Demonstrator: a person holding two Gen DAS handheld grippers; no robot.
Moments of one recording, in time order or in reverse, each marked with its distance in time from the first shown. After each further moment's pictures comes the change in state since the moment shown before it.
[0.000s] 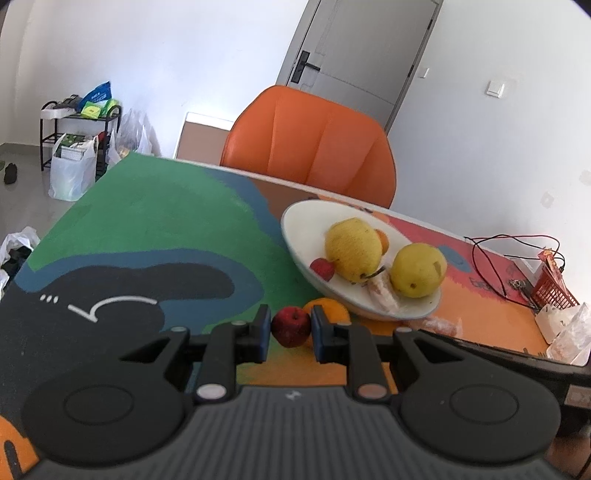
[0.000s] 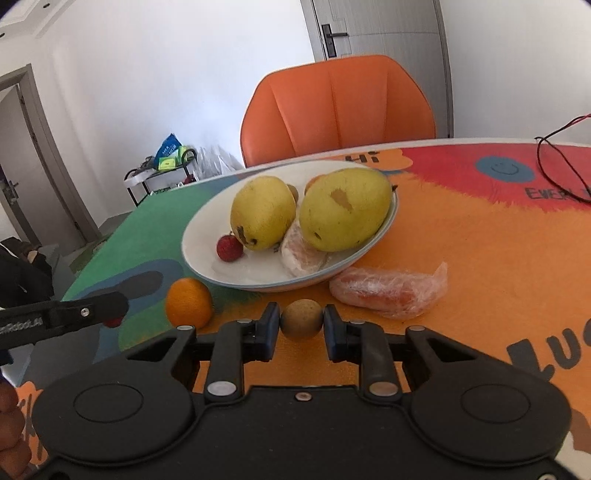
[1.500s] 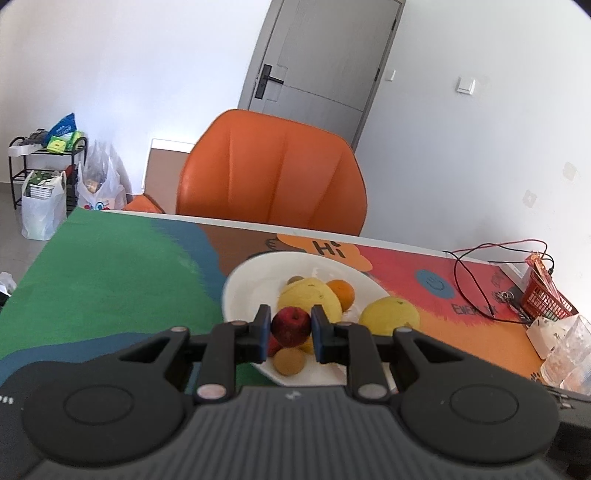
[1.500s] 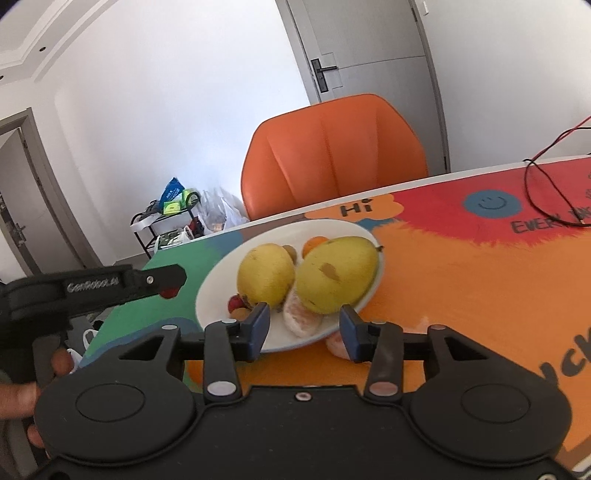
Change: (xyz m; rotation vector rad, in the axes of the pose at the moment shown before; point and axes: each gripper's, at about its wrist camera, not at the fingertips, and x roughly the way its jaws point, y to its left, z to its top) left arm 0.045 -0.038 0.051 0.094 -0.033 -0.061; right arm -0.029 -0.014 0.027 0.072 -0.110 0.021
